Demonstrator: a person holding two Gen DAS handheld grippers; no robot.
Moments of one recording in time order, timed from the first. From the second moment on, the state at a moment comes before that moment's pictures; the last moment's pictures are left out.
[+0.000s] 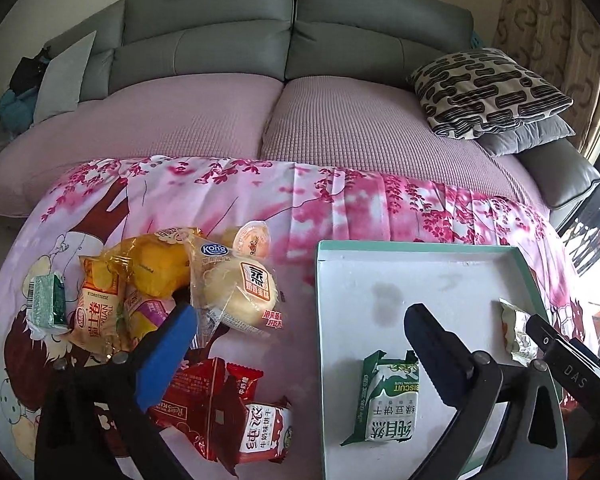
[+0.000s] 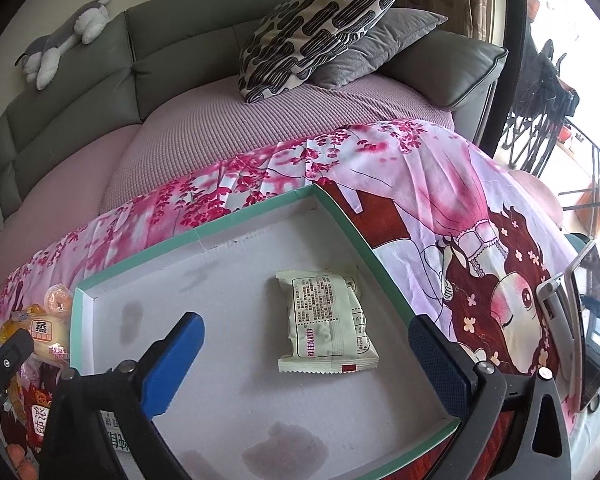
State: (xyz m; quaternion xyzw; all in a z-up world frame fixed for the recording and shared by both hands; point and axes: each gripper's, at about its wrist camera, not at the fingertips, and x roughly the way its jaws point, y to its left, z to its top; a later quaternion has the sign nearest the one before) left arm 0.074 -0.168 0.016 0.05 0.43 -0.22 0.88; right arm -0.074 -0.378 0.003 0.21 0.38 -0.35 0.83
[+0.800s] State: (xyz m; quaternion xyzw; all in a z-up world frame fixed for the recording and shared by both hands) left arm 0.084 -0.089 0.044 0.11 0.42 -0.12 0.89; right arm -0.078 -0.354 0.031 0.23 0.35 -0.32 0.85
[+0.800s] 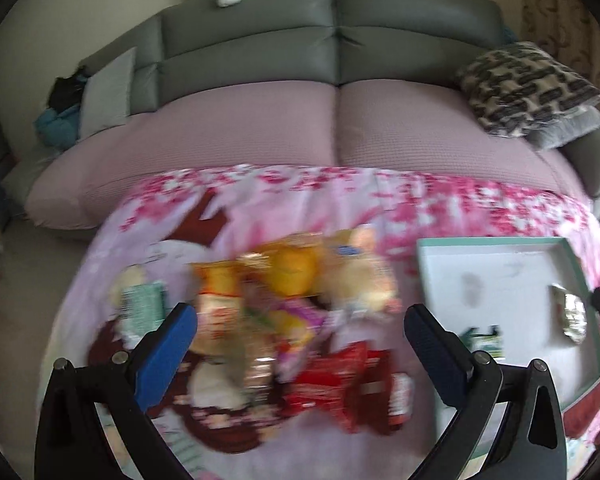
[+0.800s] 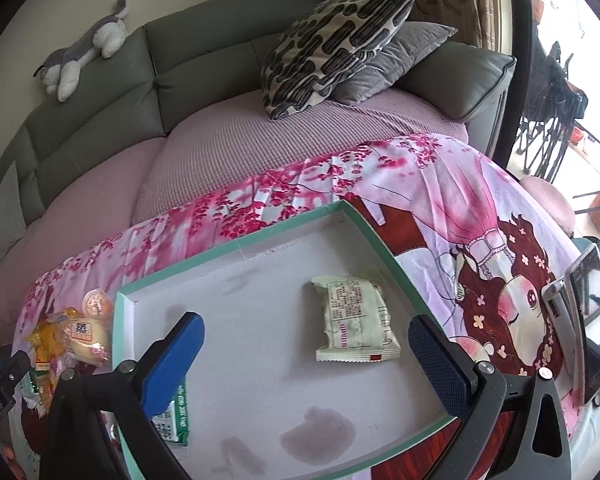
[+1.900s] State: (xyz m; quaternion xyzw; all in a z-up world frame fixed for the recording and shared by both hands) left arm 0.084 -0.020 -0.013 0.04 0.52 -0.10 0.85; right arm -0.009 -0.178 -0.008 0.06 0.47 -0.12 0.87
